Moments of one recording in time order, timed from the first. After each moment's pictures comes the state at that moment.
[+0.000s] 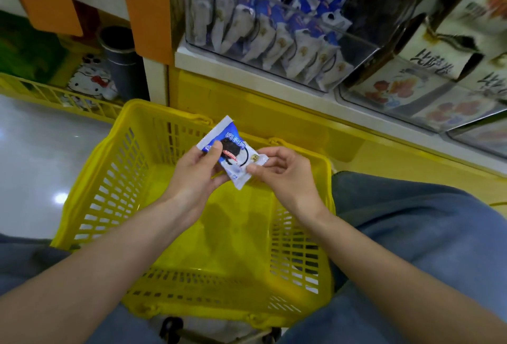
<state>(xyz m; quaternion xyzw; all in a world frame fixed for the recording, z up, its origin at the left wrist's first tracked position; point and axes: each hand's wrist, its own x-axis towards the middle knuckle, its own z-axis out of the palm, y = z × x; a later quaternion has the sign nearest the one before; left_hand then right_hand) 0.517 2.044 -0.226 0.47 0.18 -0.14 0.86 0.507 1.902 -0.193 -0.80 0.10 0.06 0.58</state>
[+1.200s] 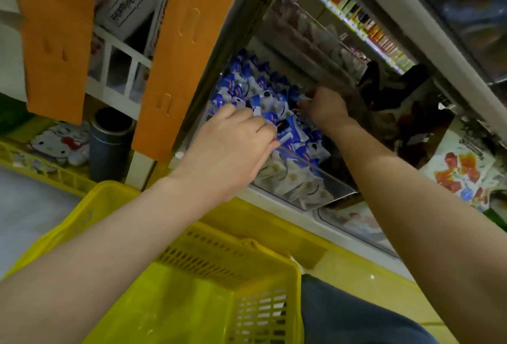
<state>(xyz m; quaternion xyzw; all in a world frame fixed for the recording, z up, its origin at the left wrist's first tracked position) 0.635 2.061 -0.098 0.91 -0.24 0.28 0.21 0.775 1.882 -0.044 -1.00 0.04 -0.06 0.03</state>
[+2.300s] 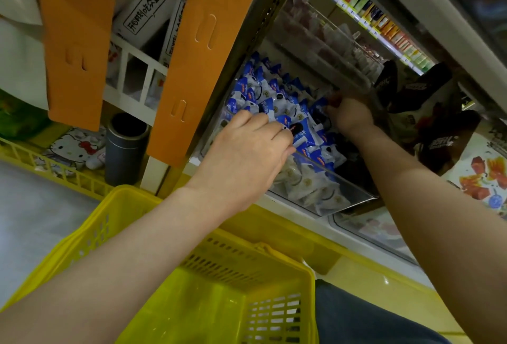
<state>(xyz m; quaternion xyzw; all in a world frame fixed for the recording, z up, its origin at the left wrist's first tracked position) 0.634 2.058 -0.099 0.90 -0.23 0.30 0.23 0.773 1.864 -0.044 -0.99 0.07 -0.08 0.07</state>
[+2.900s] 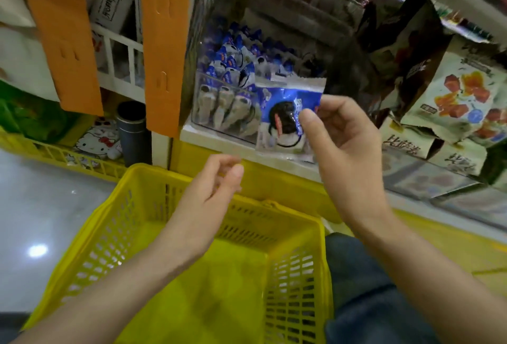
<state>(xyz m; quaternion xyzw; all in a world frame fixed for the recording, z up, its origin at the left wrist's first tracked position) 0.533 2.053 -0.137 0.69 -0.04 -0.03 0.73 0.555 1.911 -0.052 -0.82 -0.09 -0.18 0.53</state>
